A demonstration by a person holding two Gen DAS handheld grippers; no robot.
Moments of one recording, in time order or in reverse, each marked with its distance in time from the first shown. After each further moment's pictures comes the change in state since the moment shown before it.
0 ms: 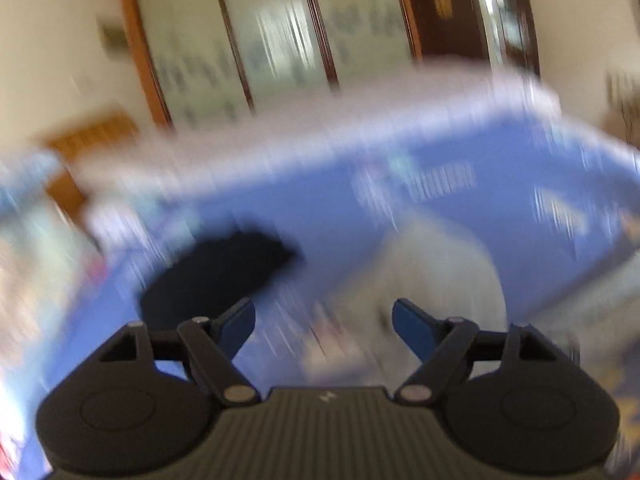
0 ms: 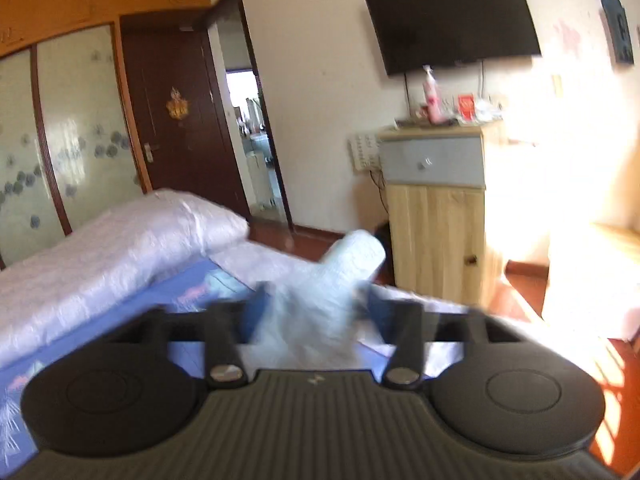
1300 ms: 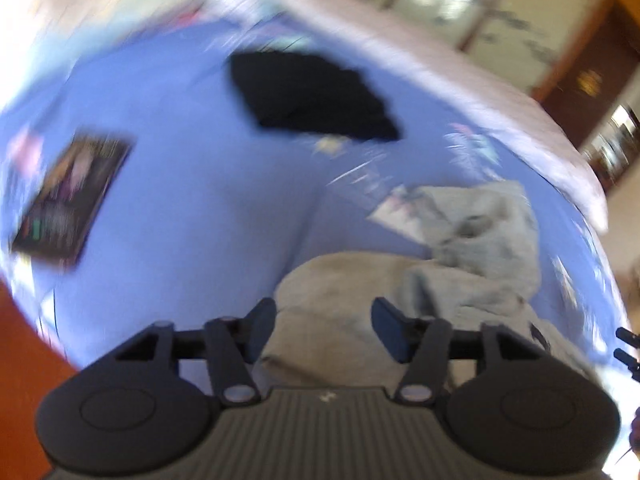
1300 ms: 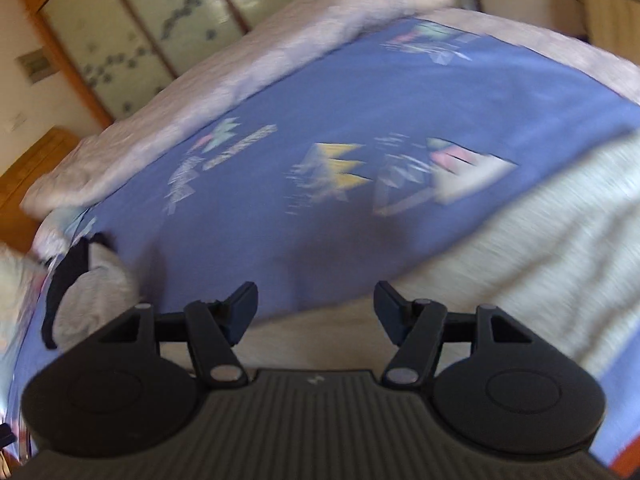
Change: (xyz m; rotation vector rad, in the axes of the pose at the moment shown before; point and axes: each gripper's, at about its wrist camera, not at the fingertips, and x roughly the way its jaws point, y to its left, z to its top) left arm 0.002 0.133 -0.125 -0.787 0.202 -0.139; right arm -0.046 0.164 -0.143 -0.140 0.572 0.614
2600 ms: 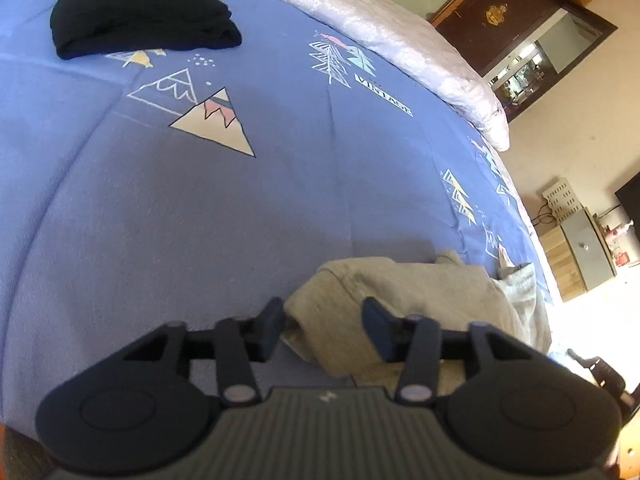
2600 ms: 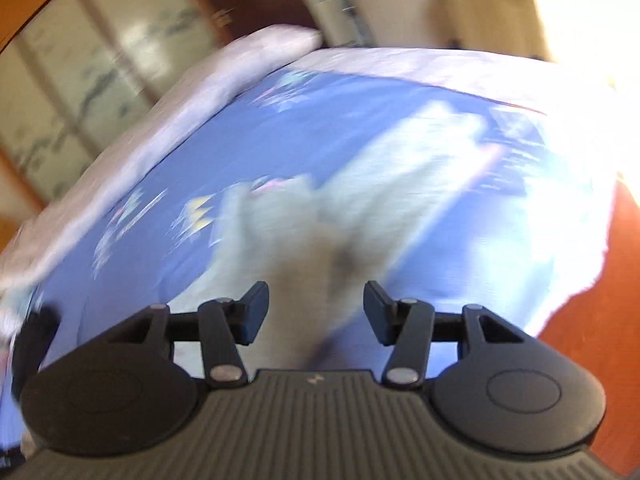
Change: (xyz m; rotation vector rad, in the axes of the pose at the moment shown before) left arm 0.056 -0.108 -0.043 0.202 0.193 -0.308; right arm -0.115 -0.149 -0.066 0.325 -0.218 -0.251
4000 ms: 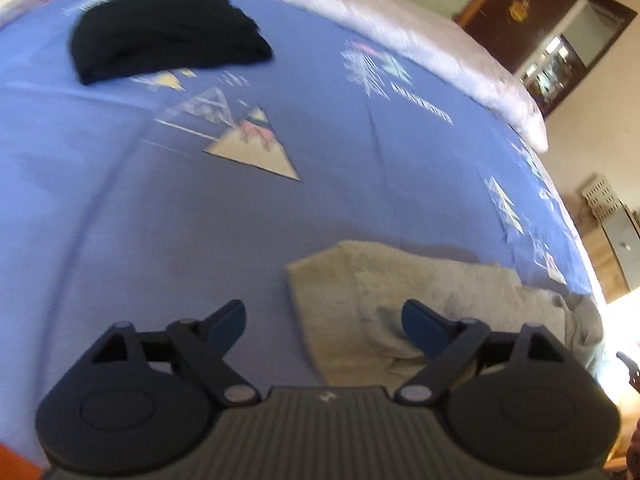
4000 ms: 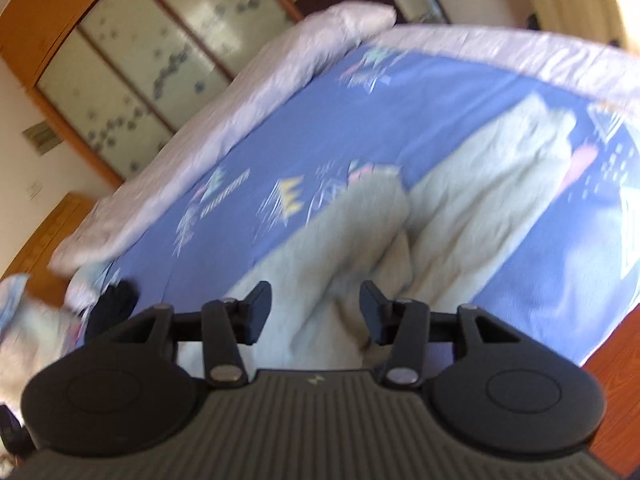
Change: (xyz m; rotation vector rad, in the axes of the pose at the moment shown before) left arm 0.022 0.014 0.015 0.024 -0.013 0.112; right arm 0.022 0.036 0.020 -0.065 0.116 0.242
